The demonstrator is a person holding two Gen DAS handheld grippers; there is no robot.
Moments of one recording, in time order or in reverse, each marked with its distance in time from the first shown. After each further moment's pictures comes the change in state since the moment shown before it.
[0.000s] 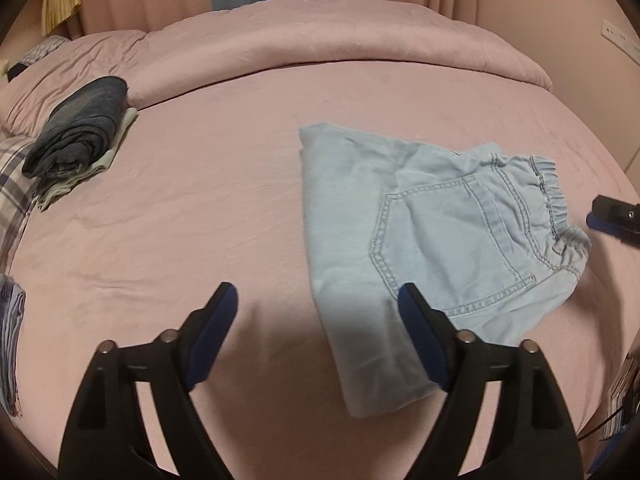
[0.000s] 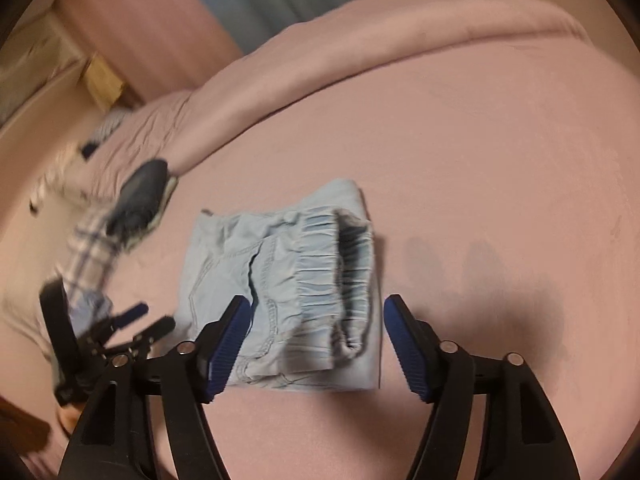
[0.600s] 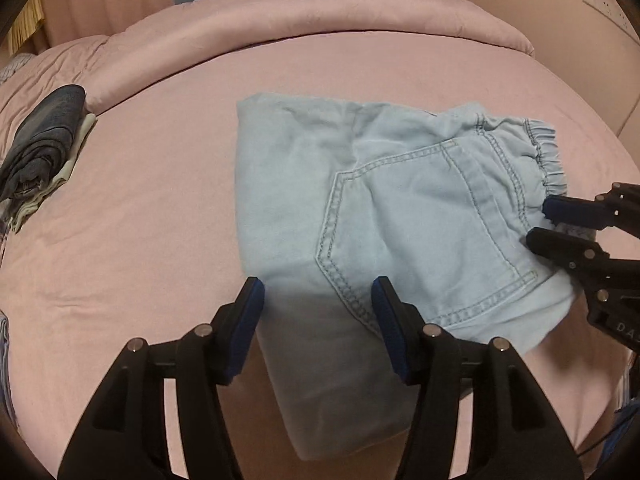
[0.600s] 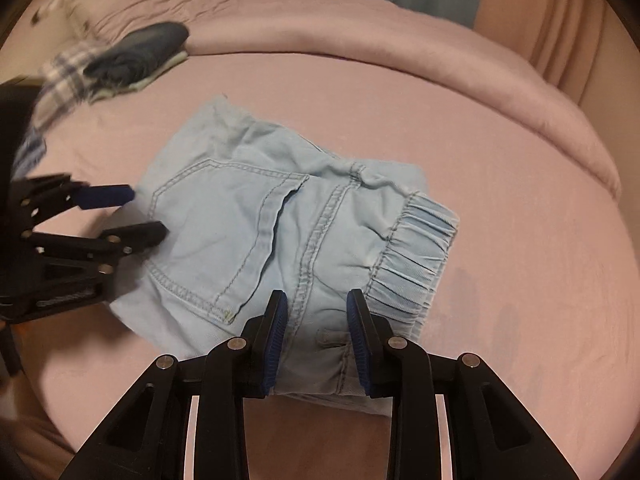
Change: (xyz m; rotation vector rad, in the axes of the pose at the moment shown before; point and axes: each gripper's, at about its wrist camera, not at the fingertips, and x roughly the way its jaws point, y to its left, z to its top) left arm 0.037 -0.026 0.003 0.102 0.057 -0.045; right arm 0.057 0.088 -0.040 -0.587 0.124 -0.337
